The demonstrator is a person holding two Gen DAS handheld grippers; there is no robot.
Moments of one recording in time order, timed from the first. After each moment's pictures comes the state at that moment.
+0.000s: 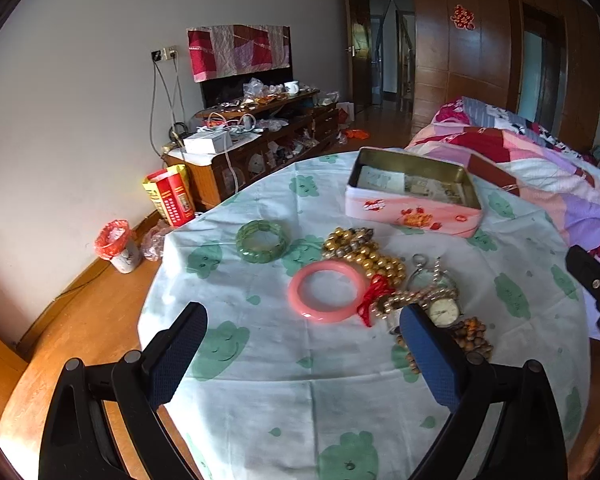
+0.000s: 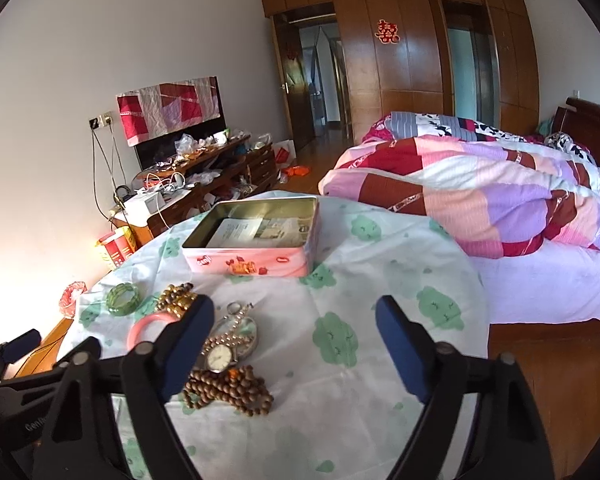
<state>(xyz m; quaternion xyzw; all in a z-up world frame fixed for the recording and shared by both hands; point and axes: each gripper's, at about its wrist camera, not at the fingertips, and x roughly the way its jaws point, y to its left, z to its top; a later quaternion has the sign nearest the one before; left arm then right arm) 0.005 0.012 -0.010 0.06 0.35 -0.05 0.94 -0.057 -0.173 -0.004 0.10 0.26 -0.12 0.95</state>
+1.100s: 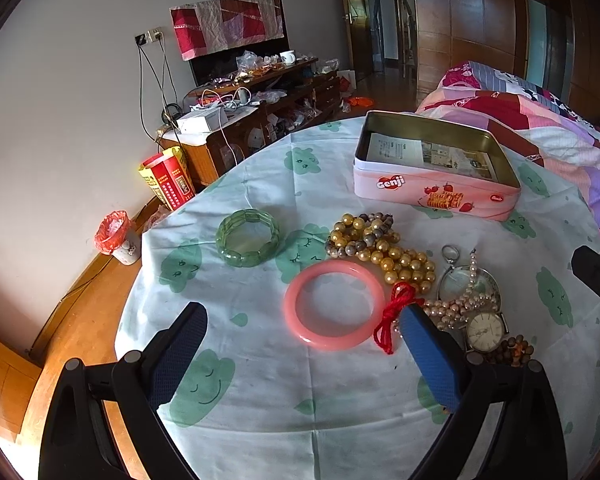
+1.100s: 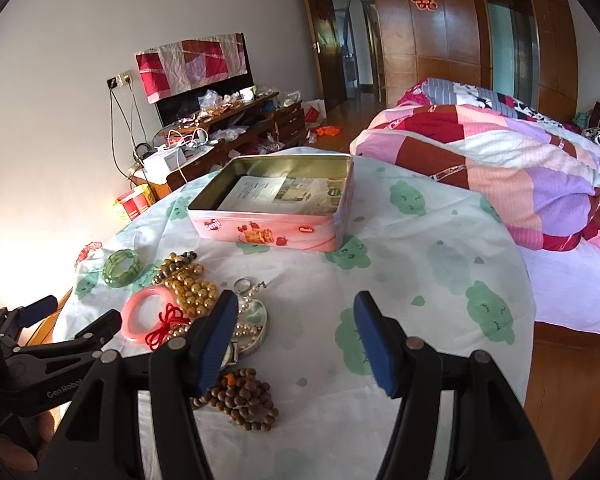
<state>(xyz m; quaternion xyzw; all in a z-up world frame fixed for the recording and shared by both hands) 0.069 -0.008 -0.040 0.09 0.40 -0.05 0.91 -0.005 -0.179 -0.030 0.09 0.34 -0.05 0.94</state>
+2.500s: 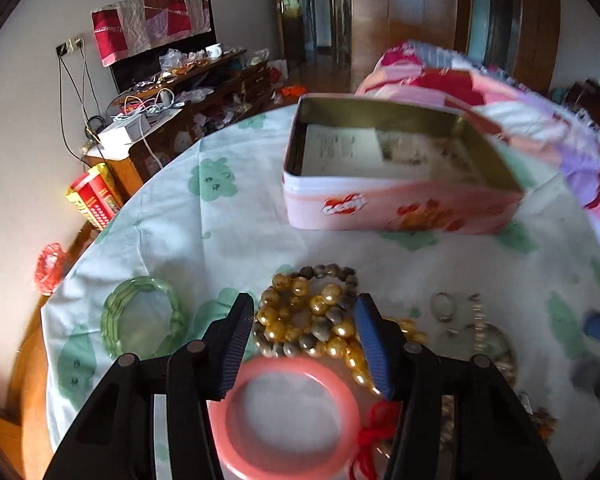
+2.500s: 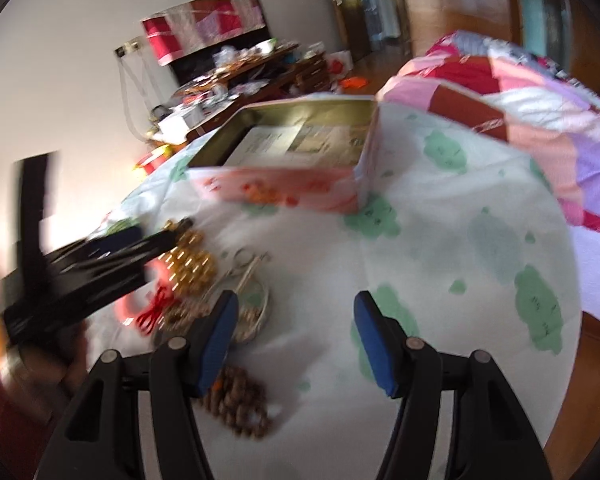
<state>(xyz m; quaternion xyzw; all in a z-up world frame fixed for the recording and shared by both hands) 0.157 -0.045 -0.077 0.11 0.41 -0.17 0.89 0.024 -0.199 -0.060 0.13 0.42 0.03 0.90</state>
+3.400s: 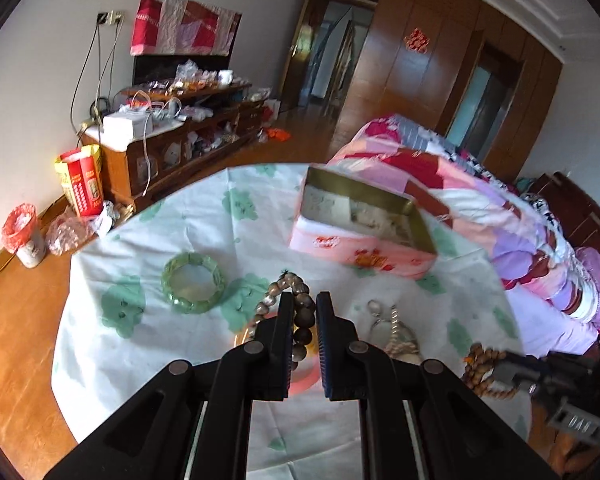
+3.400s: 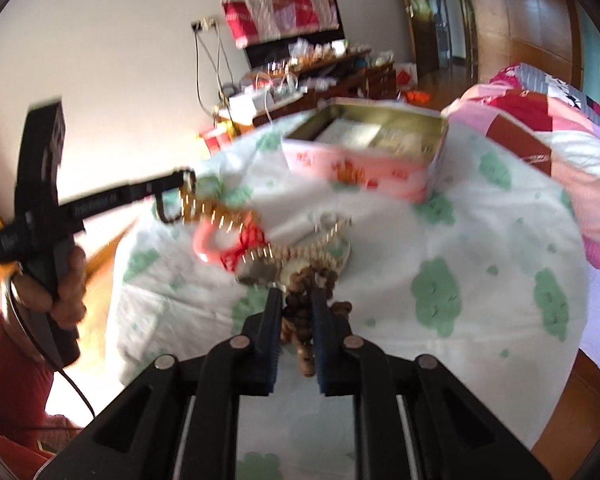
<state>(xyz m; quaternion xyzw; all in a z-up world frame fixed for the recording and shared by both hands) 0.089 0.041 -0.003 -0.05 0.35 -0.24 0.91 -0.021 -0.159 -0.032 0.07 0.39 0.13 0.91</state>
